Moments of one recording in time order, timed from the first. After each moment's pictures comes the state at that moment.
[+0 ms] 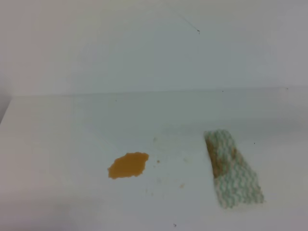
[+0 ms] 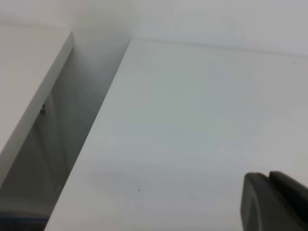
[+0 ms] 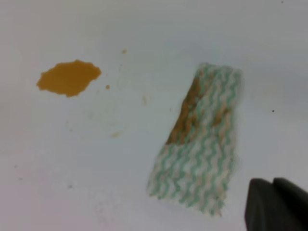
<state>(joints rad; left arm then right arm) 0.14 -0.01 0.04 -0.09 0.30 -0.07 0.08 0.99 -0.84 0.51 0.74 -0.60</state>
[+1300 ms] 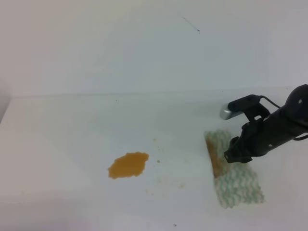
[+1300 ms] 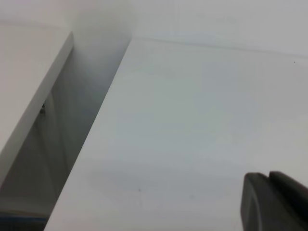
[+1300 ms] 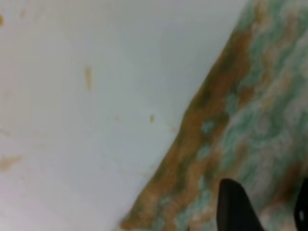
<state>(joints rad) 0.14 0.00 0.01 -0.09 0.30 -0.07 0.27 1.96 -1.17 0.52 0.49 -0.74</state>
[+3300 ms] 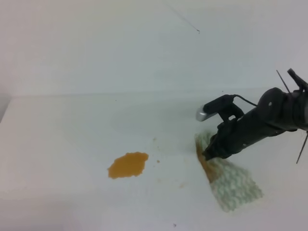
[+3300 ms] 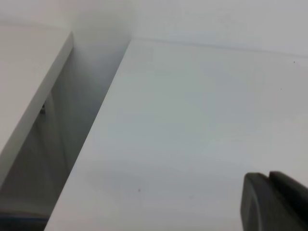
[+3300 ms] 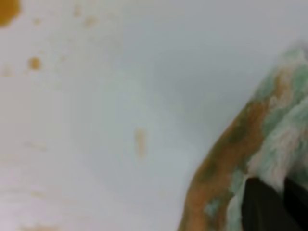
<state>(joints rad) 0.14 0.00 0.00 -0.09 0.31 -0.07 0.38 2.07 -1.29 0.55 0.44 -0.81</state>
